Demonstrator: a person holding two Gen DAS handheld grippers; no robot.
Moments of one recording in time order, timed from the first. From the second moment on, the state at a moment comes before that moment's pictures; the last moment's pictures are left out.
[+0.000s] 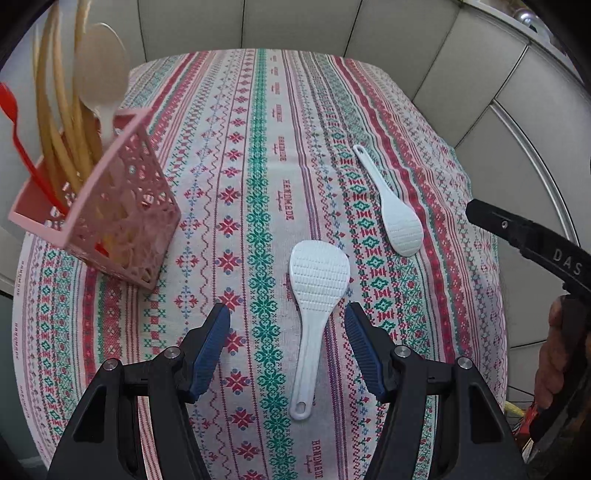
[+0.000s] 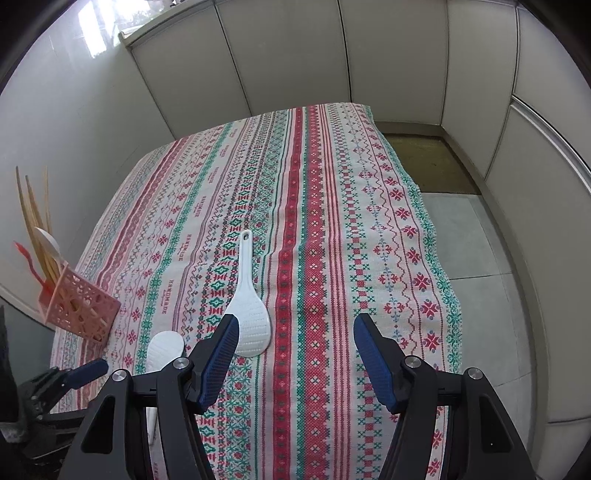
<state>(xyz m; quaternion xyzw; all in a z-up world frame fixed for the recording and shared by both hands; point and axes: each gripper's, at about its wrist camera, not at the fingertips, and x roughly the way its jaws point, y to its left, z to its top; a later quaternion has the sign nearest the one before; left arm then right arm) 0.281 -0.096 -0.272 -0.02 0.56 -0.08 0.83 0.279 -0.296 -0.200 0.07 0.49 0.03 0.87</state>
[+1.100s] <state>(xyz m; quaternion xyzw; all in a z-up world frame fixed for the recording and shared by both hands) 0.317 -0.135 -0.296 0.07 0.56 -0.09 0.82 0.288 -0.295 -0.203 0.08 0.49 0.03 0.87</state>
